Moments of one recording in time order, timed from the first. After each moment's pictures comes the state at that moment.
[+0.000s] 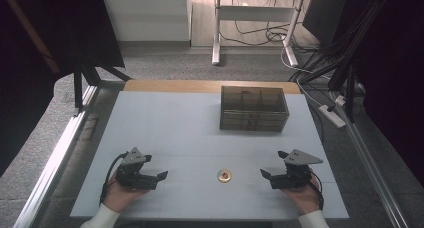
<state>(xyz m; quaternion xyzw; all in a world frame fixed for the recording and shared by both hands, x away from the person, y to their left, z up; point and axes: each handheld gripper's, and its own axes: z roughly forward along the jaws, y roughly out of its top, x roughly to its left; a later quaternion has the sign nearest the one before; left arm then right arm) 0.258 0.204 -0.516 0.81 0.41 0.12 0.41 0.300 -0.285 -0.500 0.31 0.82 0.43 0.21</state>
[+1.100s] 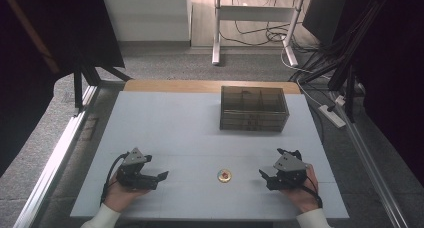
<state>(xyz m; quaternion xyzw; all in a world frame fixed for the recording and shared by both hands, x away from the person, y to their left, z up) 0.259 0.204 -0.519 0.81 0.41 0.12 0.41 0.296 -0.269 -0.503 0.24 0.85 0.35 0.31</state>
